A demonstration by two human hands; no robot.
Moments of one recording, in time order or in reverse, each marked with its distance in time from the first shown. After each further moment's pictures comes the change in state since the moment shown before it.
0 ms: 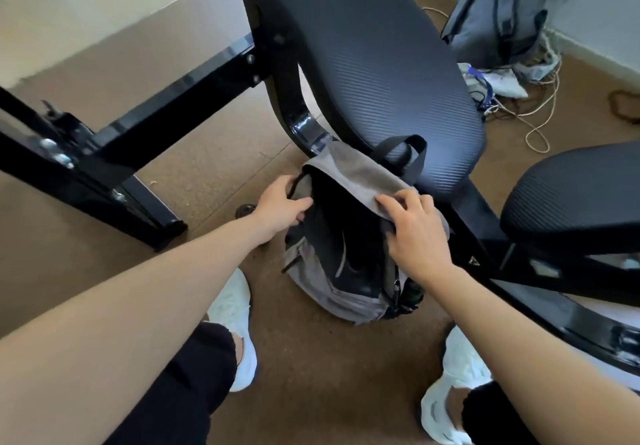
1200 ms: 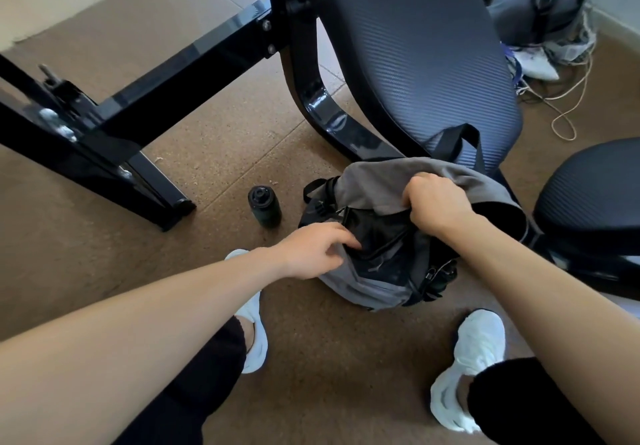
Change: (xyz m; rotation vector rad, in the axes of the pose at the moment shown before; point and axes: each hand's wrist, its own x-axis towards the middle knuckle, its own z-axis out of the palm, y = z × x) left_hand -0.032 -0.054 0.018 0.530 -0.519 0.447; right_hand 0.060 -0.008 0.002 -0.246 -0.357 0.026
